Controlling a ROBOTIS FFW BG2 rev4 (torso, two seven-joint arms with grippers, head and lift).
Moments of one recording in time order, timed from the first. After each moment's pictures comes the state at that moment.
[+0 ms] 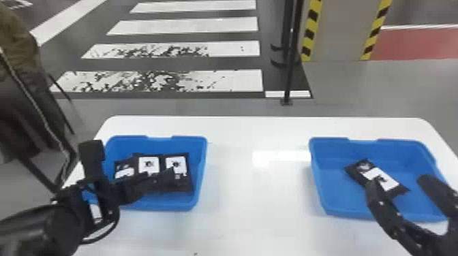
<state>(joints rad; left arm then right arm) 0.05 0.14 0.31 -1.83 0.30 0.96 -0.45 0.72 -0.07 -0.13 -2.24 -0.27 -0.05 0.32</state>
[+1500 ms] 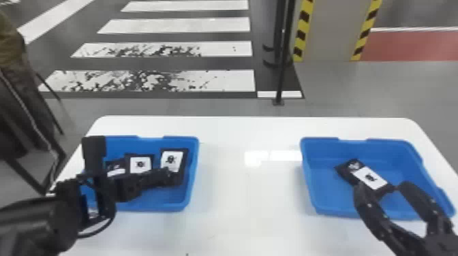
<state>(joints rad) 0.02 0.17 0.25 -1.79 0.23 0.95 -0.56 0.72 -0.07 -0.13 -2.21 -0.36 -0.03 0.32</state>
